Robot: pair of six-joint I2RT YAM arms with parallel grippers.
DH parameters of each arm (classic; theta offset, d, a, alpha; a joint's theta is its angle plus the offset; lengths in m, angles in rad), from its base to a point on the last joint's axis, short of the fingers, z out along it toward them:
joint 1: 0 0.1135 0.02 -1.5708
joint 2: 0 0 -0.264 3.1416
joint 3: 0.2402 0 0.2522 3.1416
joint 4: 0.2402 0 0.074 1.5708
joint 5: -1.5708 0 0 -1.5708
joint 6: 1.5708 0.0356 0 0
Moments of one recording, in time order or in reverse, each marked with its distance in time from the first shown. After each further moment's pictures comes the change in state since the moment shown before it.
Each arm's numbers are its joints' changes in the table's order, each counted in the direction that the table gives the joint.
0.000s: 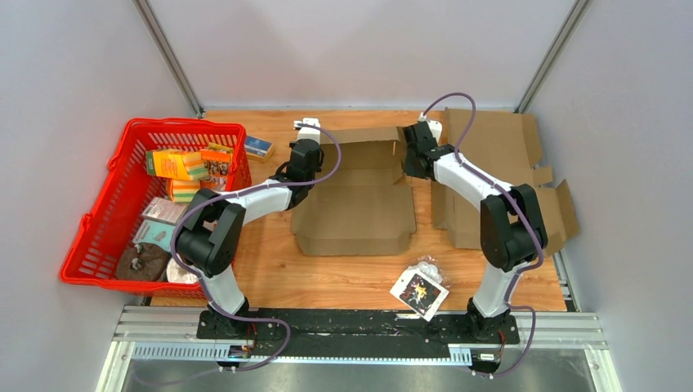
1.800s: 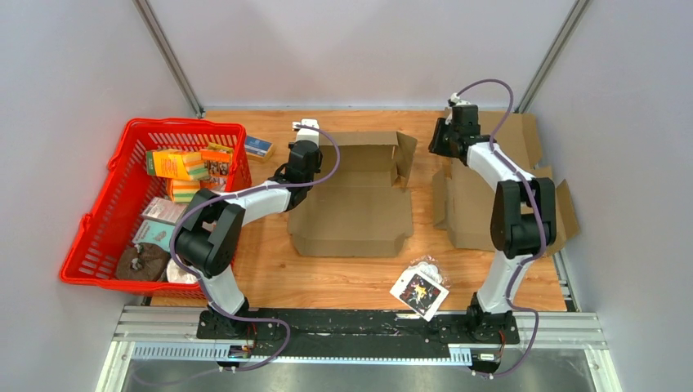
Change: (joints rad) left arm 0.002 -0.007 -0.022 -0.023 -0.012 -0.002; right arm -0.285 0.046 0.069 -0.184 0.364 -0.239
